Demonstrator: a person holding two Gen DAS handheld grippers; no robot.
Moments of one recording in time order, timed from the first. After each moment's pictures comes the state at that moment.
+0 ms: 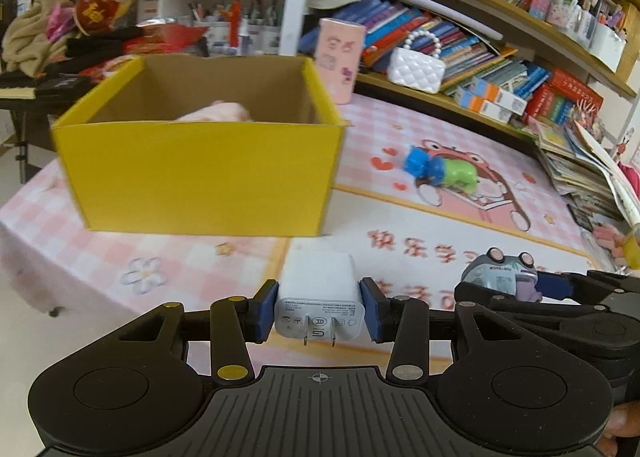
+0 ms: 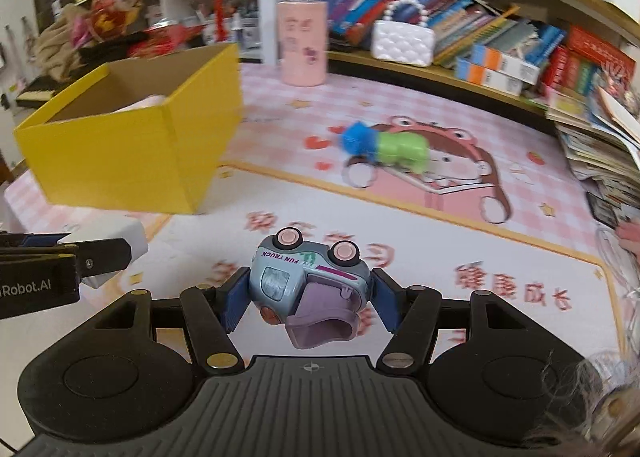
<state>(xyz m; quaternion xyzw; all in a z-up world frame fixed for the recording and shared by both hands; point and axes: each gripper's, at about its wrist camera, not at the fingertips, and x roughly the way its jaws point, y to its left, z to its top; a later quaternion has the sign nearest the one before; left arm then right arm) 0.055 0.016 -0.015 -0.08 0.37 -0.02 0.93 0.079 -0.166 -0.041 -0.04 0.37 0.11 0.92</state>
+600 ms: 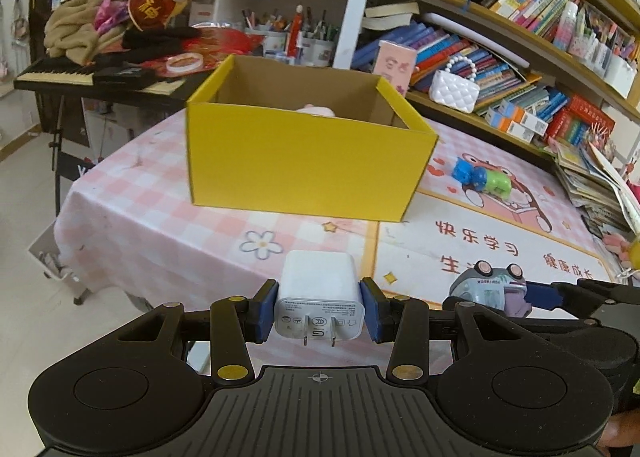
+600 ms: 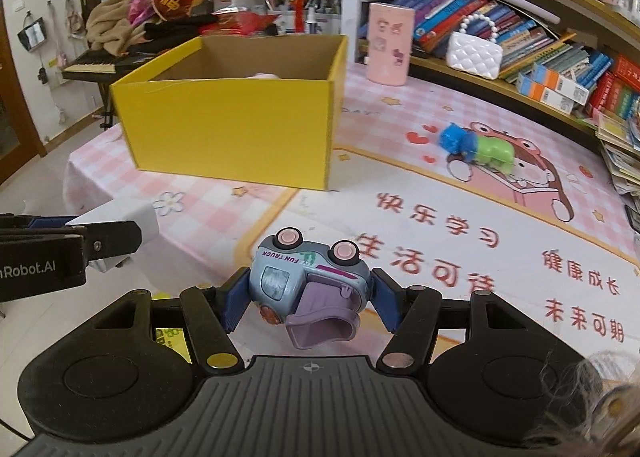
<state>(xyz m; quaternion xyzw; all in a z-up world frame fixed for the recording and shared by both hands) -0.007 0.099 -0.010 -0.10 0.35 0.01 0.93 0.023 -0.073 -0.039 -0.07 0.36 0.16 0.92</state>
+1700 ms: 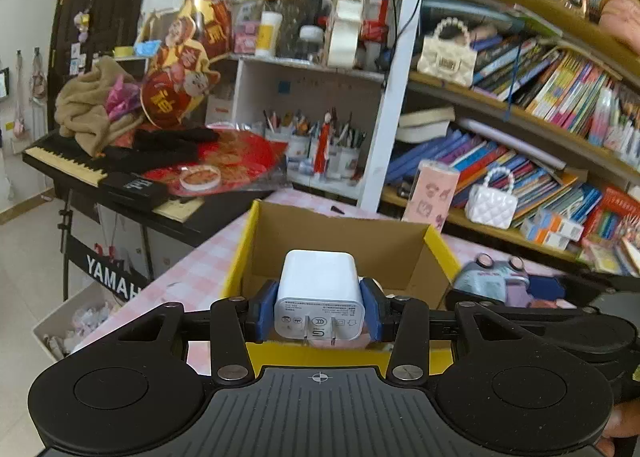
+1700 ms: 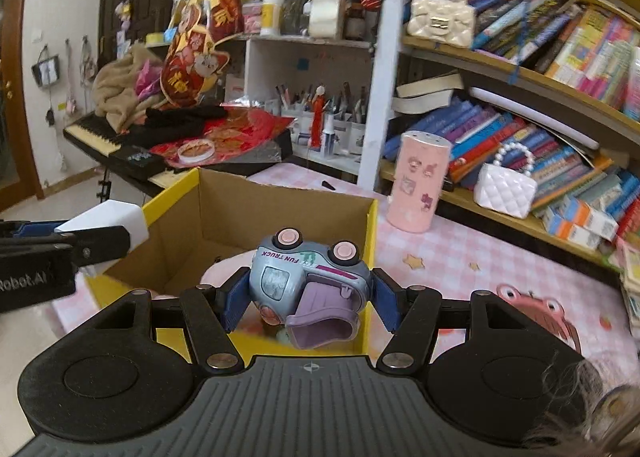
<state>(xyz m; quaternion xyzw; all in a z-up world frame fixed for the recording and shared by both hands) 0.113 0.146 0.041 -0.09 0.23 0.04 0.97 0.159 -0.009 0.028 -0.09 0.24 0.18 0.95</state>
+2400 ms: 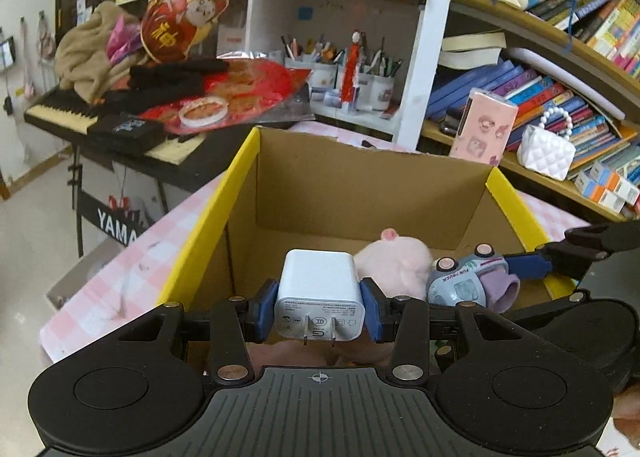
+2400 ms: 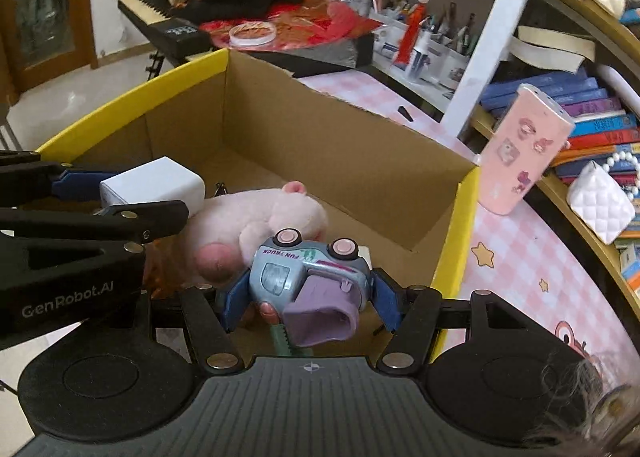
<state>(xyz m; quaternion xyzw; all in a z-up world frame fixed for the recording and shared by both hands) 0.189 0.145 -0.008 -0.09 0.33 0.08 0.94 0.257 0.034 -0.024 -0.22 0.36 0.28 0.86</state>
